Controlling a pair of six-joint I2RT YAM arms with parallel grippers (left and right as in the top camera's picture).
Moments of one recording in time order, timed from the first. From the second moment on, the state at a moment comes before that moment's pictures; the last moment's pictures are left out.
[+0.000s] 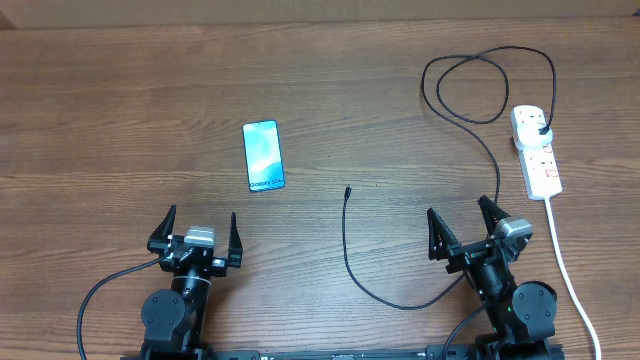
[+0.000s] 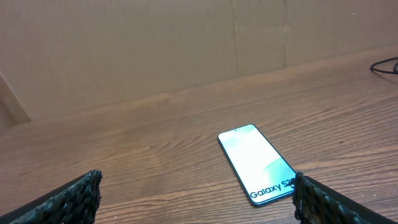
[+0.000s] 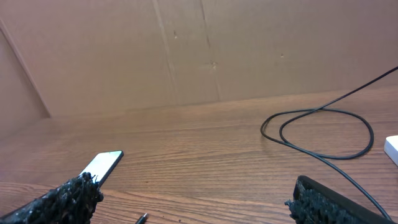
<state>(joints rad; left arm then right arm) -0.09 0.02 0.01 -0.08 -0.02 0.17 0.14 0.01 0.02 -0.02 -0.15 0.22</state>
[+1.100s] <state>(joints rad) -0.09 0.24 0.68 -0.27 0.00 0.01 0.14 0.01 0.02 -0.02 -0.15 0.22</state>
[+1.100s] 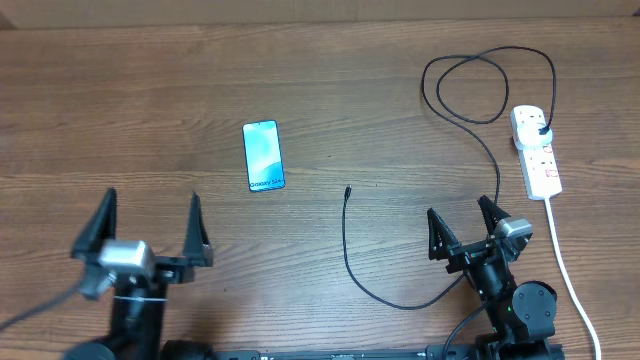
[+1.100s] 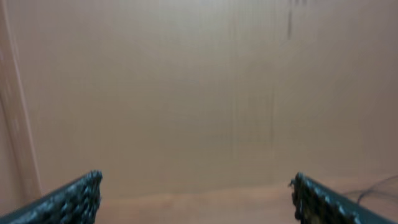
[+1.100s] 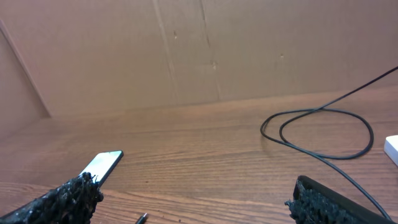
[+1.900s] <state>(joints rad) -0.18 1.72 2.28 -1.63 0.13 -0.05 0.14 0.01 0.02 -0.02 -0.15 0.22</state>
